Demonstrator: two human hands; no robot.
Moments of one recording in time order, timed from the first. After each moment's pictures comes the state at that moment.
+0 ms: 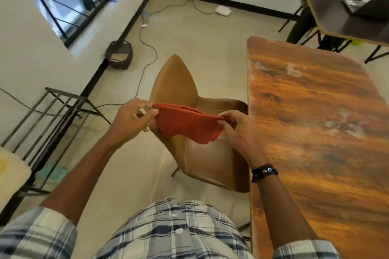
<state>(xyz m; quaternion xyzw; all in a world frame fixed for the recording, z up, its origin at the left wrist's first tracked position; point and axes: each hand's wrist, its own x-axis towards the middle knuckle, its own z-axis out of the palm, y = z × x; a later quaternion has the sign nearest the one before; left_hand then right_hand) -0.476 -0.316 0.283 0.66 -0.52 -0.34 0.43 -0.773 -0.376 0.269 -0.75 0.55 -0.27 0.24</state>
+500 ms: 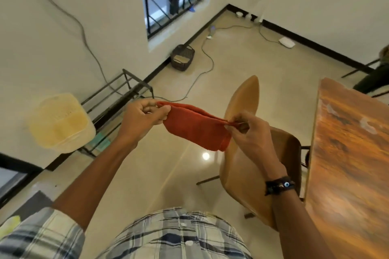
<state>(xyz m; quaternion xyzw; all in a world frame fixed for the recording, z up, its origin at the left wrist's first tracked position) -0.338 -0.196 0.293 0.71 -0.27 -0.31 0.58 -0.587 -0.328 0.312 -0.82 0.39 -0.24 0.33</state>
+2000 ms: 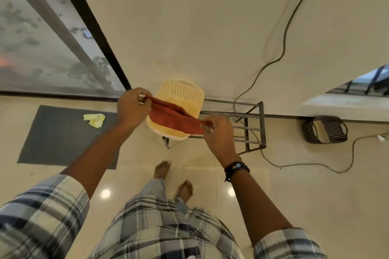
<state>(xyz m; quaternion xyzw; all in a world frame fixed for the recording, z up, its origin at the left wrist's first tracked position) 0.000 -0.046 0.187 0.87 0.19 -0.03 0.45 -0.034 -0.281 0.173 -0.93 0.02 0.07 0.35</state>
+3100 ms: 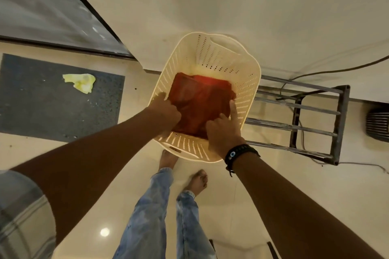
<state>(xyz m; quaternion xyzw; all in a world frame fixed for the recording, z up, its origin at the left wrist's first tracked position) 0.114 -0.049 -0.096 0.82 -0.31 -0.46 -0.16 0.085 -0.214 -0.085 -0.89 -0.21 0.39 -0.10</state>
